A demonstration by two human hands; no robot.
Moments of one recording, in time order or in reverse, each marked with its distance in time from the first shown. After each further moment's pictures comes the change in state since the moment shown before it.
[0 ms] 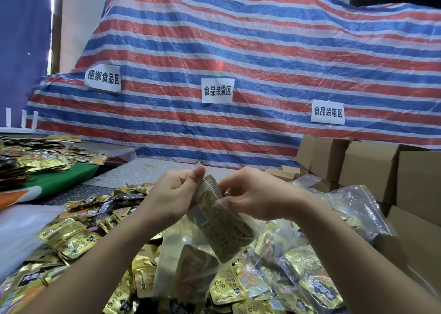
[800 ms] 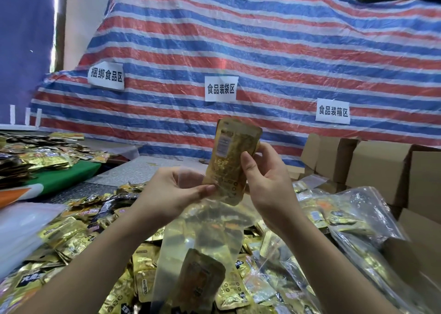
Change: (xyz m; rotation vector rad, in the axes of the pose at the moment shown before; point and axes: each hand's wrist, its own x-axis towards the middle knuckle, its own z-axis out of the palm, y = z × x) left_hand 0.005 -0.012 -0.009 -0.200 0.001 -0.028; right_hand 0.018 0.017 0.039 0.836 0.706 -0.179
